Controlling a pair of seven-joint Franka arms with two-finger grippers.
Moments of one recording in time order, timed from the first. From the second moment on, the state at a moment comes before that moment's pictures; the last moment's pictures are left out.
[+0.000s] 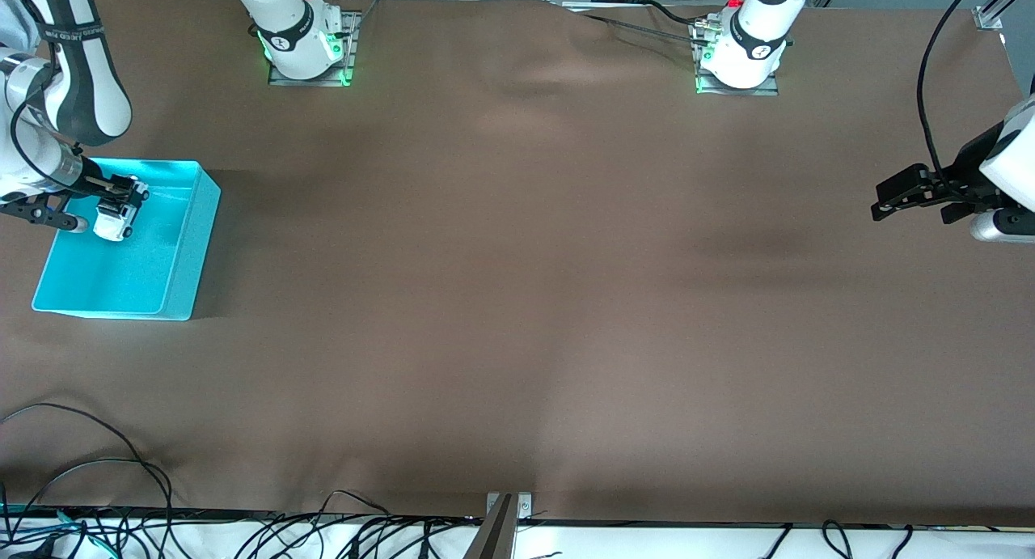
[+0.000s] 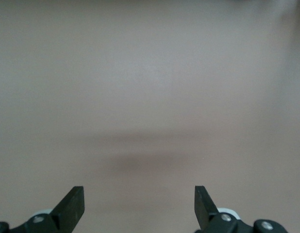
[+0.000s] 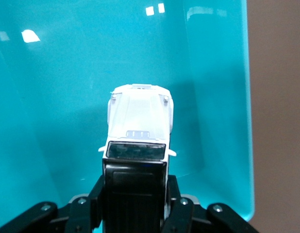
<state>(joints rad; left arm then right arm) 0.02 0.12 -0.02 -1.48 -0.04 1.59 0.00 -0.11 0.16 -0.33 -2.28 -0.28 2.34 -0.02</state>
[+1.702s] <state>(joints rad) 0.02 0.12 -0.02 -1.48 -0.04 1.59 0.00 -0.17 0.22 -0.13 -2.18 -0.33 2.17 0.26</state>
